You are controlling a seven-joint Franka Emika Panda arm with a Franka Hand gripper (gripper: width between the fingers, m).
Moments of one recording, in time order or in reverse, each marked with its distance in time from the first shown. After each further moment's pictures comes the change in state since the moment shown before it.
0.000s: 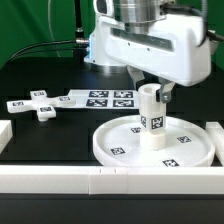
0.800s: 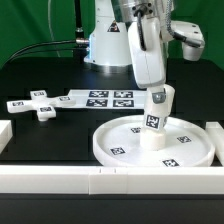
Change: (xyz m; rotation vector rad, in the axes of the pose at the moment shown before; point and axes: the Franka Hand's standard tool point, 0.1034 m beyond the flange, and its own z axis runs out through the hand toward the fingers) arm -0.014 -0.003 0.002 0.082 -0.064 0.542
